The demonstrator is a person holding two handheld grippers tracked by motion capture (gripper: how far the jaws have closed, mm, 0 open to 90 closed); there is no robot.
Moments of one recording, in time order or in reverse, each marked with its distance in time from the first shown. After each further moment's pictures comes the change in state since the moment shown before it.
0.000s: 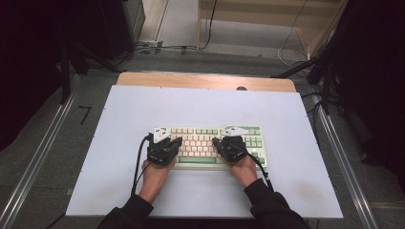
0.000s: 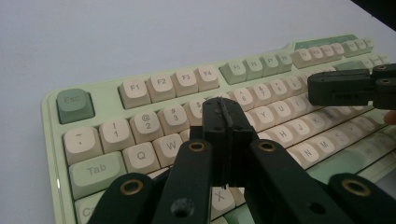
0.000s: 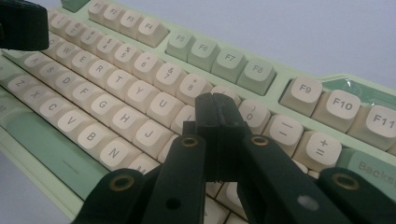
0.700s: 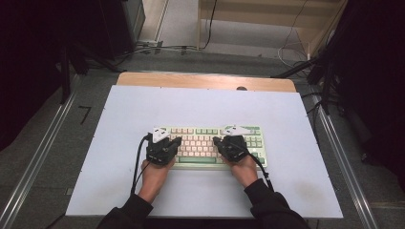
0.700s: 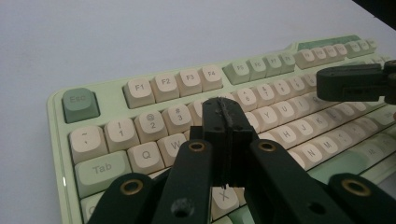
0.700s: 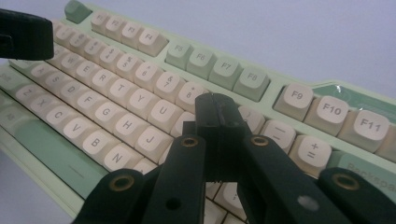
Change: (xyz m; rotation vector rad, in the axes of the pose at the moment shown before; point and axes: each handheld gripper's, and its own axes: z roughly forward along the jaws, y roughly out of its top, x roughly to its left) left arm 0.002 0.000 -0.001 -0.001 0.006 0.000; right arm -0.001 0.003 -0.005 -0.018 0.000 0.015
